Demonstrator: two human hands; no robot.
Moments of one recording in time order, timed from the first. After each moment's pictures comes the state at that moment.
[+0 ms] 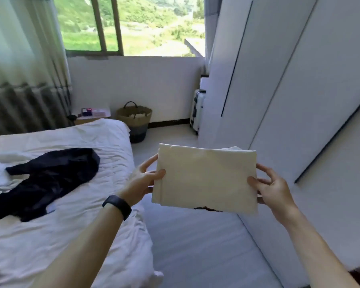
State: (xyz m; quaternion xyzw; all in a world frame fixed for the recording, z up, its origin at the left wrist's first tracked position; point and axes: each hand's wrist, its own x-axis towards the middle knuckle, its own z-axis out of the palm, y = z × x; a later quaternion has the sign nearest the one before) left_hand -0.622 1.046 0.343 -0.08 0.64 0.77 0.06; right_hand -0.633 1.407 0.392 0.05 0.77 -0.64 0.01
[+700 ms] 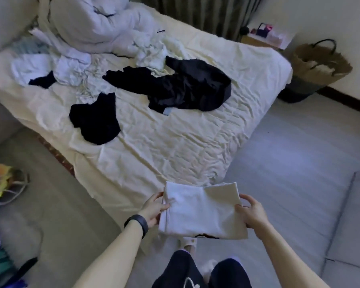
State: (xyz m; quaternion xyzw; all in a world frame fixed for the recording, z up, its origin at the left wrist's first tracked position) left_hand -0.533 1.014 0.089 -0.63 0.27 0.72 -0.09; right_hand -0.819 1.143 0.125 -0.12 0.83 -0.26 0.48
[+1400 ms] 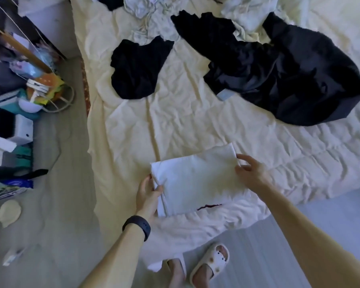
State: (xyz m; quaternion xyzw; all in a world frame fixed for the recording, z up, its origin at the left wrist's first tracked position) left_hand -0.609 0.937 -0.092 -0.78 0.12 0.47 -0.39; right_hand -0.899 0.812 -0.085 -0.46 0.70 -0.15 0.53
